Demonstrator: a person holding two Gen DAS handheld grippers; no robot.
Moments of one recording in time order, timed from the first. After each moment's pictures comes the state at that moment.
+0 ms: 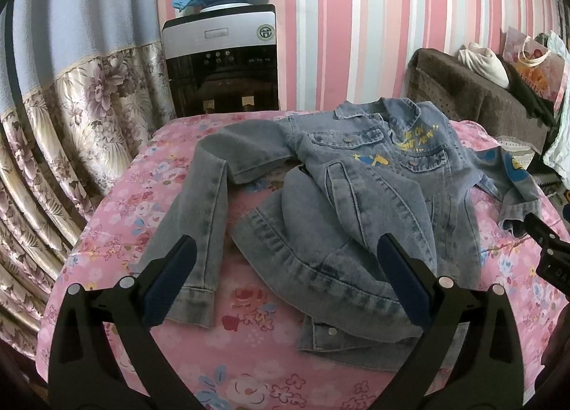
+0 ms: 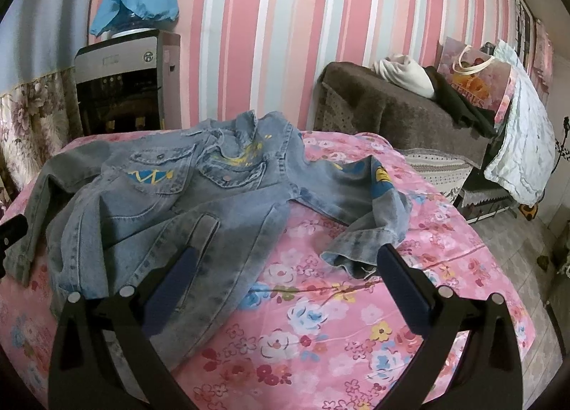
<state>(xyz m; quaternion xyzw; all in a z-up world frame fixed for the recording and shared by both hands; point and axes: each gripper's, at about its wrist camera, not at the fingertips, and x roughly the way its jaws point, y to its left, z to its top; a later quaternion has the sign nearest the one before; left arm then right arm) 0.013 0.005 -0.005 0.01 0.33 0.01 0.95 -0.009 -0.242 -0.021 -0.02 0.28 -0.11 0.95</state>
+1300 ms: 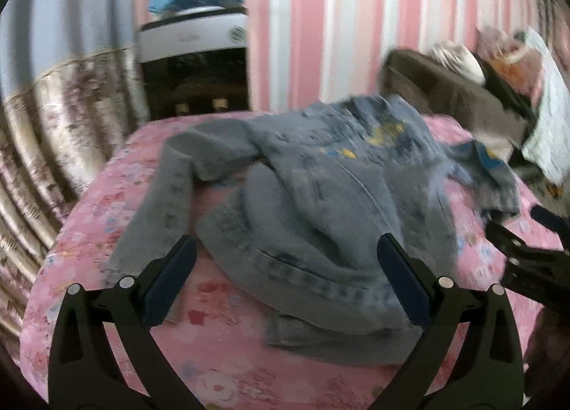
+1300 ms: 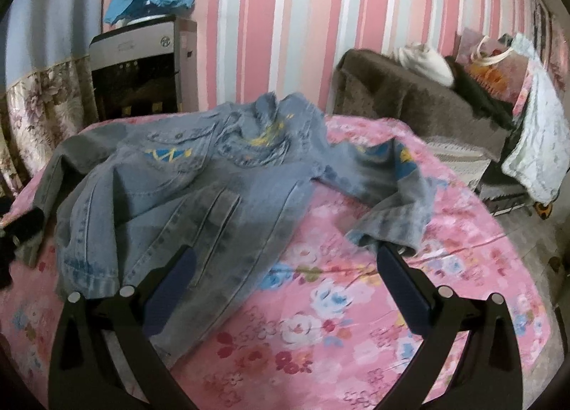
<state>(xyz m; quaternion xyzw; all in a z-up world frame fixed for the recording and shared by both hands) 0.005 -0.022 -0.018 0.02 0.33 -0.05 0.94 -0.007 -0.235 -0.043 -0.01 0.31 -0.07 0.95</state>
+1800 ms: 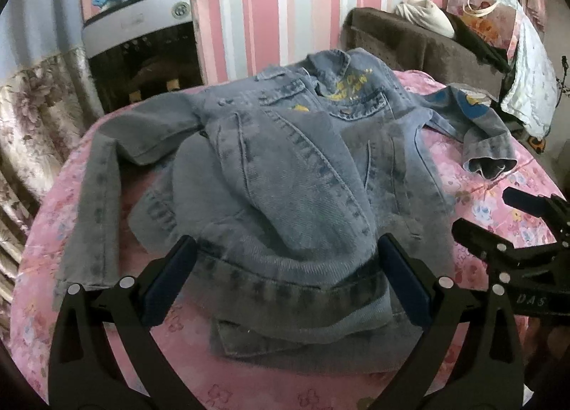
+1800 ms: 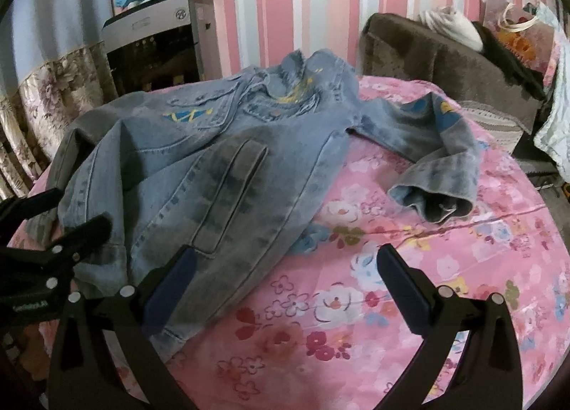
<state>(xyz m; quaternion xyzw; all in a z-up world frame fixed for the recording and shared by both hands) 0.032 -0.056 -0.057 0.06 0.37 -0.11 0.92 0.007 -0.237 -0.082 0.02 0.36 -0.01 0.93</state>
